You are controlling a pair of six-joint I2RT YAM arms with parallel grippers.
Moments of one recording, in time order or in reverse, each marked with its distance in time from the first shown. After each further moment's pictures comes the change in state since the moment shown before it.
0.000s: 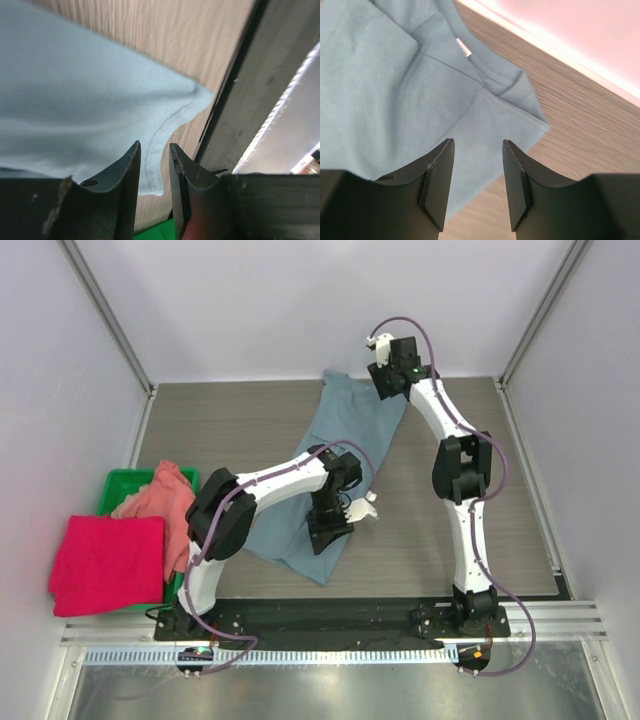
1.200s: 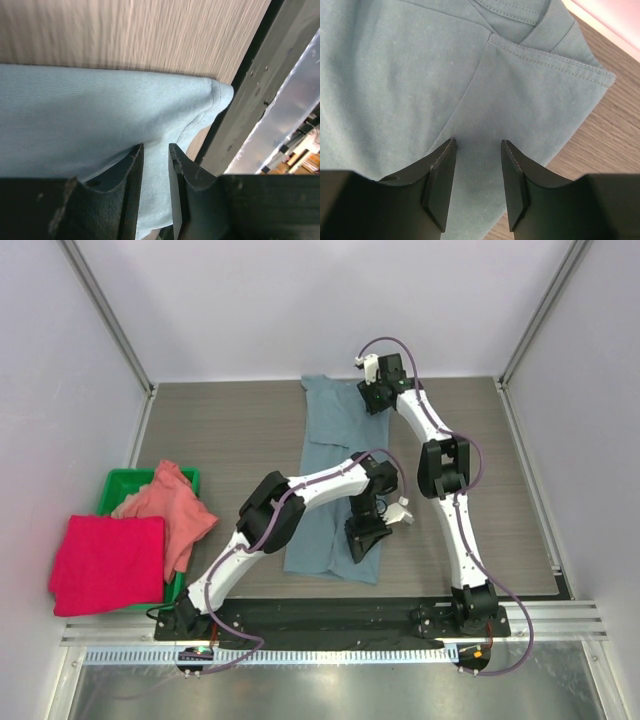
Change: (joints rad) left arm -0.084 0.394 0.377 -0.044 0.172 -0.166; right arm 0.004 0.247 0.213 -0.064 -0.084 -0.008
